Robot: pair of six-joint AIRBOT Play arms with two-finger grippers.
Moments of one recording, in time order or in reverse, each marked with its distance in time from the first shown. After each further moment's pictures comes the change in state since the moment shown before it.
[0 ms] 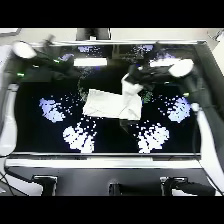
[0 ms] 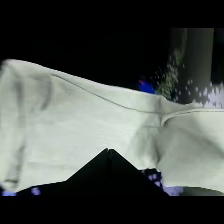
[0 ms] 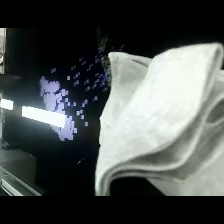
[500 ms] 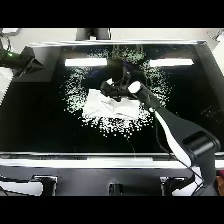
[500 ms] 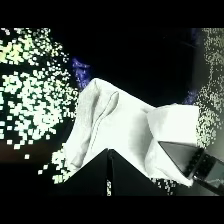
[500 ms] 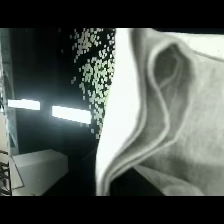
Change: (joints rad) left arm 0.234 0.132 -0.003 0.035 -0.127 0.035; right arm 0.213 -0.298 0.000 0.193 -0.330 -0.011
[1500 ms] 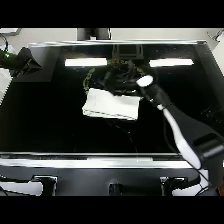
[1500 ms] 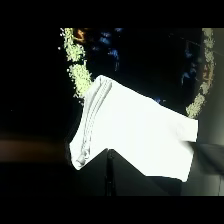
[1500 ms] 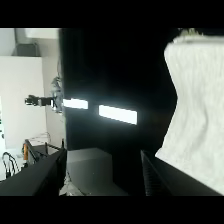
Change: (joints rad) left arm 0.016 0.003 0.000 0.003 -0.014 0.017; right arm -0.118 0.087 0.000 0.218 0.126 -0.126
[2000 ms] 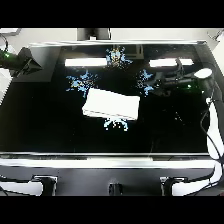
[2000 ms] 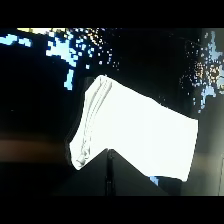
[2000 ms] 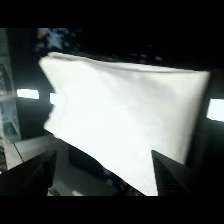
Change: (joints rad) left arm 0.000 0.000 0.000 0.000 0.000 0.000; right arm -0.507 0.004 -0.002 -0.230 0.515 -0.141
